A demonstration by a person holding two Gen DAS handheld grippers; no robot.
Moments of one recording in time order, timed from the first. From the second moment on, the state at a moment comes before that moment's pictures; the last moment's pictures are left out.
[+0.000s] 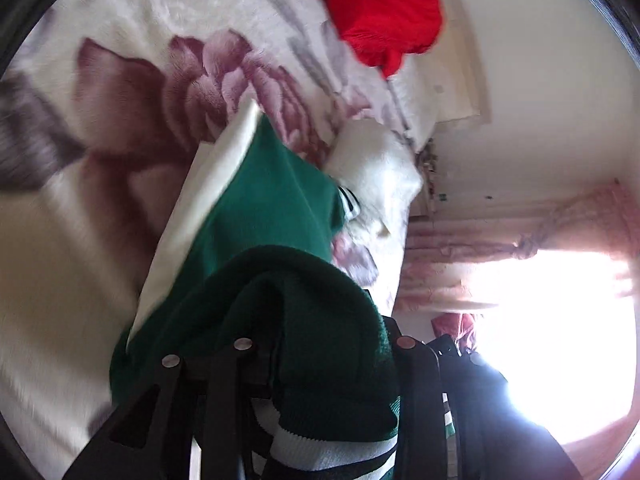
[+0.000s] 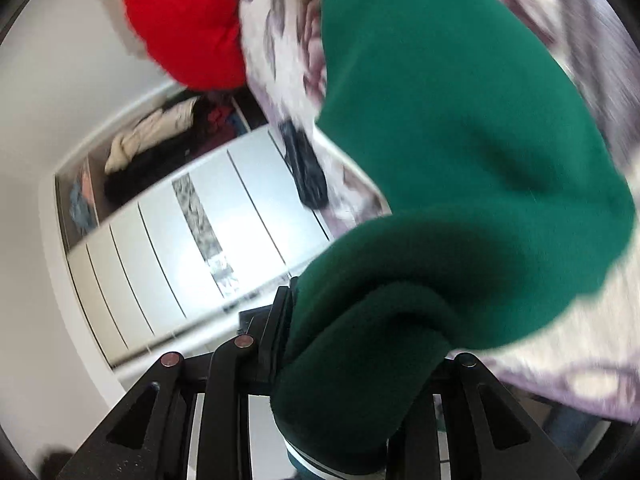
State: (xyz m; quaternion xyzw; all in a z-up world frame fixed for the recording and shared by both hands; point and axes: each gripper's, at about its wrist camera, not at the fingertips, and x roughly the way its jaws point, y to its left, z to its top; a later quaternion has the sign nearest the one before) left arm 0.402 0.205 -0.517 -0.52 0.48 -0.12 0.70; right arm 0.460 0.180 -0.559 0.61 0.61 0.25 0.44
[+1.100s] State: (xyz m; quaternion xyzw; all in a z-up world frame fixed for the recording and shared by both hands) left arm 0.546 0.172 -0.563 -0.23 0.56 -0.07 0.79; right arm 0.628 0.211 -0.567 0.13 0.66 0.17 0.72
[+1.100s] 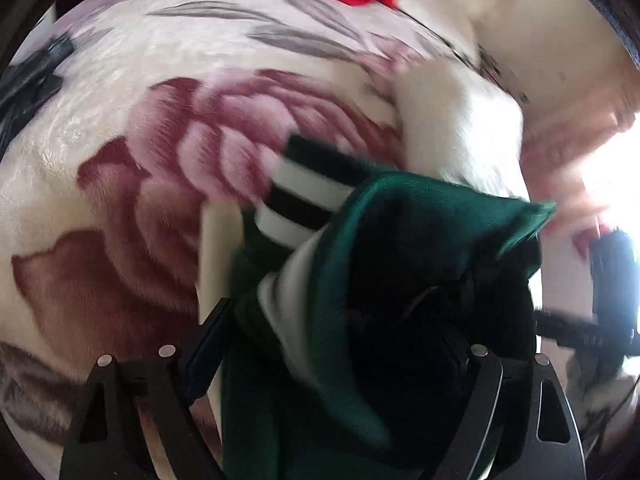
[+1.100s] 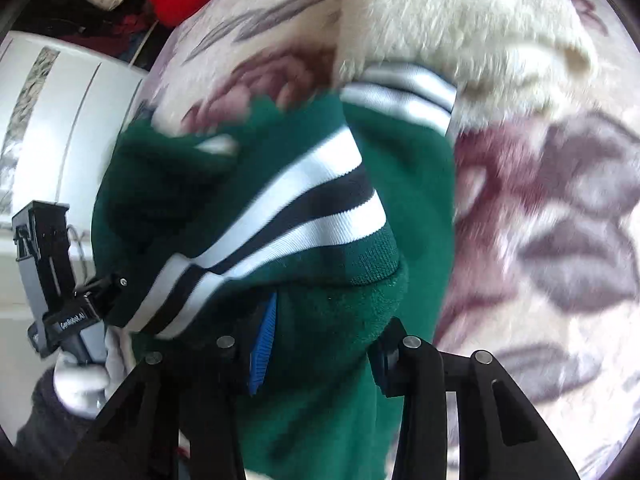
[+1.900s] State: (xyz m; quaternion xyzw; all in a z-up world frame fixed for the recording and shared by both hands) left arm 0.275 0.188 -0.575 -0.52 0.42 0.07 0.74; right arm 0.657 0.144 -0.707 0.33 0.71 0.29 0.55
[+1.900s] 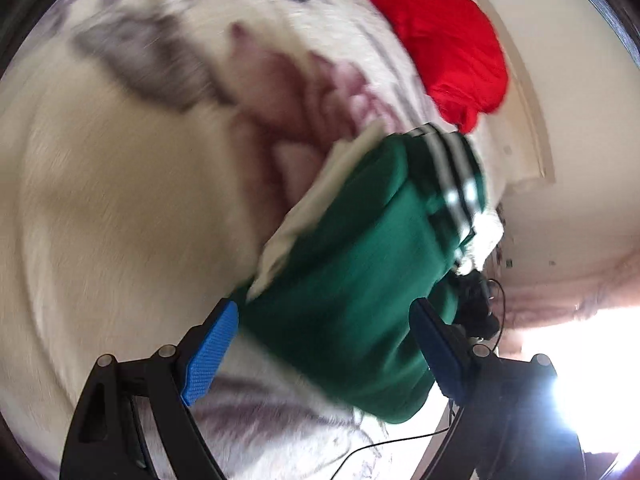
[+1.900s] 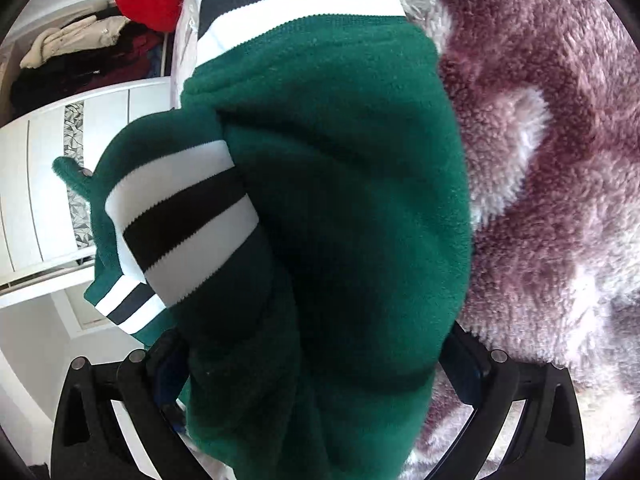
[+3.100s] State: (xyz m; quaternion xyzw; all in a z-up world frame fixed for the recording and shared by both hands) left arm 0.217 0.173 -0.643 -0.25 0.60 0.28 0.71; right arm 0.467 0.022 -0.565 0.27 0.70 0.12 0.66
